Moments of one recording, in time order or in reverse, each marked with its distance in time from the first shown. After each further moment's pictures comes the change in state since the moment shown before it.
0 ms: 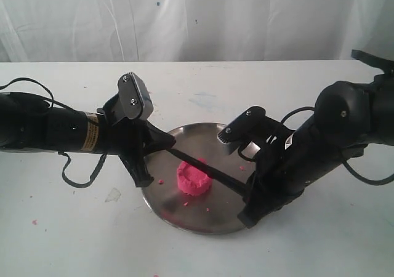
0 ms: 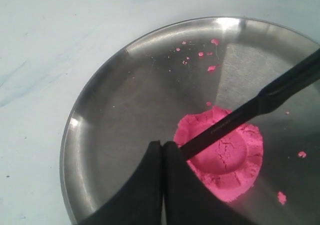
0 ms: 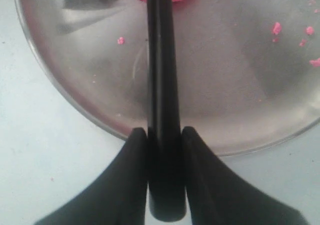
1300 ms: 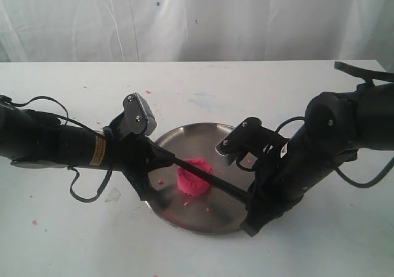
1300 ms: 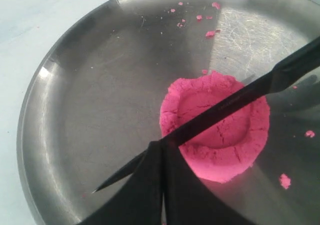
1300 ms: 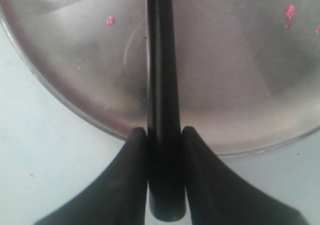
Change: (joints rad) left arm 0.000 0.115 0.000 -0.065 -0.017 0.023; right arm 0.000 0.060 0.000 -0.047 -0.007 0.000
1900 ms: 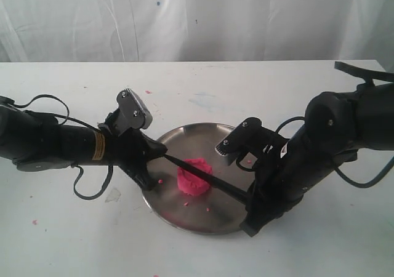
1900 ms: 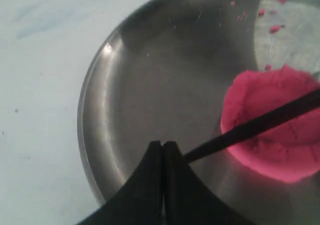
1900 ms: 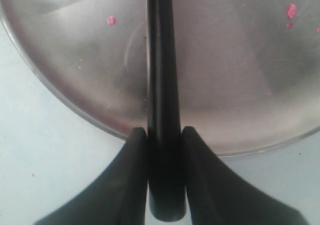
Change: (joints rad) left arm 0.000 0.023 -0.002 -0.221 0.088 0.151; right arm 0.000 0.000 0.000 0.002 0.000 0.000
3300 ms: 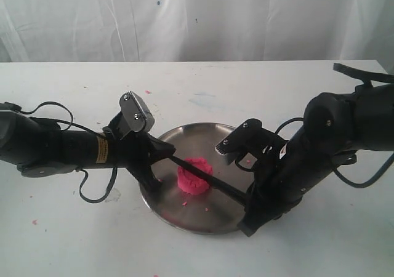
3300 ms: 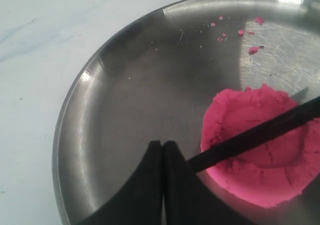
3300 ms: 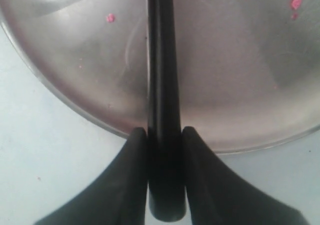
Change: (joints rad) left arm 0.000 0.047 0.000 -0.033 -0.143 0.058; right arm 0.000 0.010 0.000 0.020 0.002 0.007
